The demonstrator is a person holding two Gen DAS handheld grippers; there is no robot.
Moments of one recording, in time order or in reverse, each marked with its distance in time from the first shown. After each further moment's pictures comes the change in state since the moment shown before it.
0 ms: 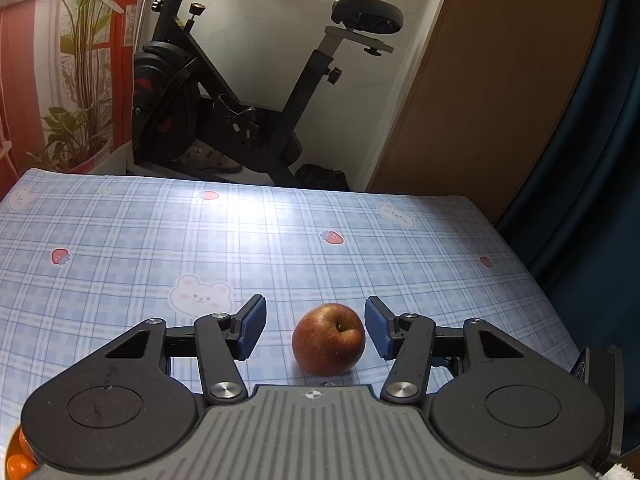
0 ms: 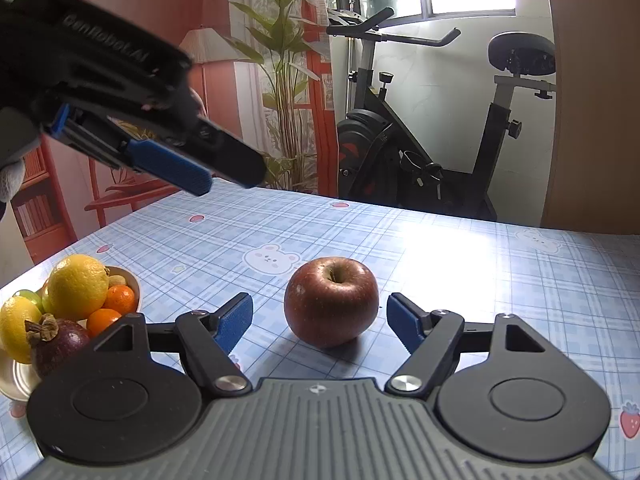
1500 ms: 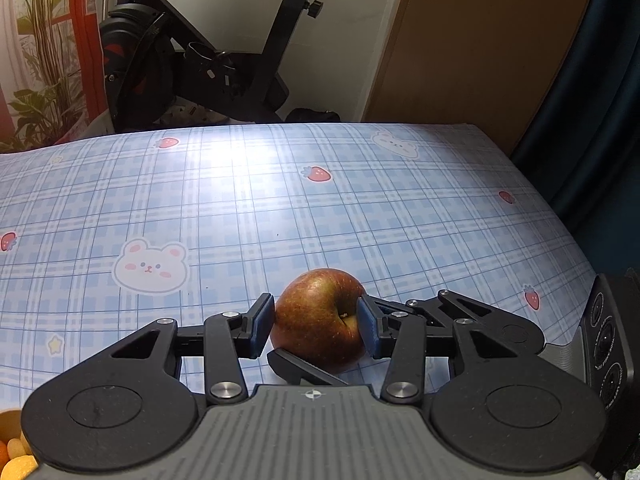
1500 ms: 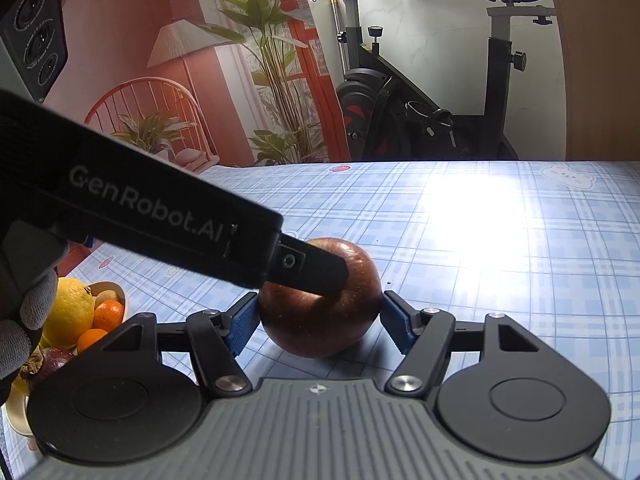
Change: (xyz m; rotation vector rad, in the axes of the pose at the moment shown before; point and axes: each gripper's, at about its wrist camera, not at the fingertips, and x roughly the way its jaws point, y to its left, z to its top) left arm 0.073 -0.020 -0.015 0.080 0.159 0.012; right arm 0.038 -0.040 -0.001 0.165 0.111 0.103
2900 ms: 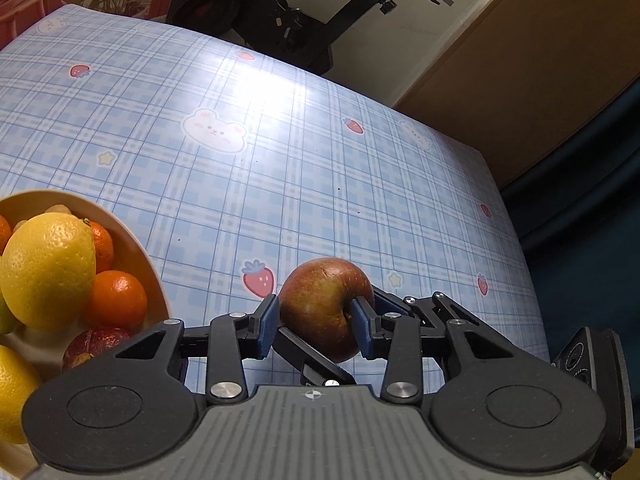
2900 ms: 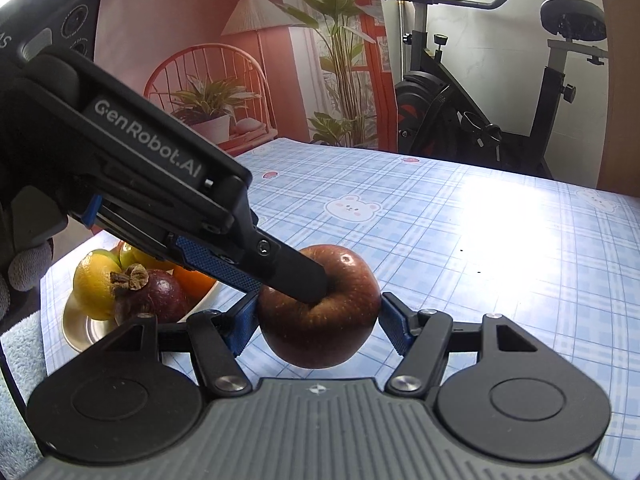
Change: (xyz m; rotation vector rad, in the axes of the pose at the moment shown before) left arm -0.075 0.055 -0.092 -0.368 0.059 -0.110; right arm -0.047 0.065 -0.038 -0.198 0.045 0.056
